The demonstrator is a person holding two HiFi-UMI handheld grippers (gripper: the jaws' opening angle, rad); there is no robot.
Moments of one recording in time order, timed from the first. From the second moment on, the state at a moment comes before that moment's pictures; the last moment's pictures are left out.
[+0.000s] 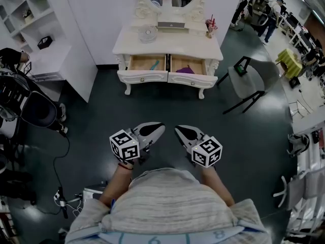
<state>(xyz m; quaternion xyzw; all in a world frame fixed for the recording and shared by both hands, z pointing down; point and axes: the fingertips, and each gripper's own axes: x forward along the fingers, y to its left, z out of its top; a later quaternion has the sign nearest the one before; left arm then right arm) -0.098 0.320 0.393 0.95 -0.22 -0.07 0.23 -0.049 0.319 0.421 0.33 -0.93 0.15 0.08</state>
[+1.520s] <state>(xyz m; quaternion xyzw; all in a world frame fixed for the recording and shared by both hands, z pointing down) -0.110 0.176 0.414 0.93 -0.24 -0.08 0.26 -0.054 0.170 0.433 0.32 -0.93 0.15 0.09</state>
